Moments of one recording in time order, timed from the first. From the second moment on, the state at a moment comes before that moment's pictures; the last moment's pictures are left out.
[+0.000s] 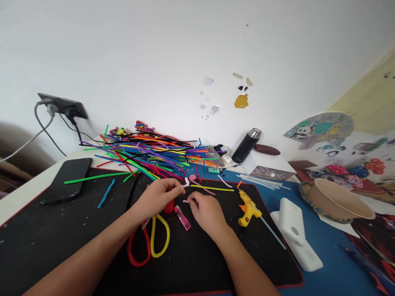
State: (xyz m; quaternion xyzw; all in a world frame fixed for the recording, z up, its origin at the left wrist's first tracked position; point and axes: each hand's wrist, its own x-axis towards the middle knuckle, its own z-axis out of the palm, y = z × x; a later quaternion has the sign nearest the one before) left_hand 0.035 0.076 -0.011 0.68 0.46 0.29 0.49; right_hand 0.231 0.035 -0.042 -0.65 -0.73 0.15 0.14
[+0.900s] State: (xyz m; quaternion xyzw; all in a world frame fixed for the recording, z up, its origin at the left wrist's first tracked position) left_hand 0.041 0.071 -0.008 0.72 0.47 0.25 0.45; right_hand 0.228 0.031 -0.035 -0.57 -0.63 0.28 0.45
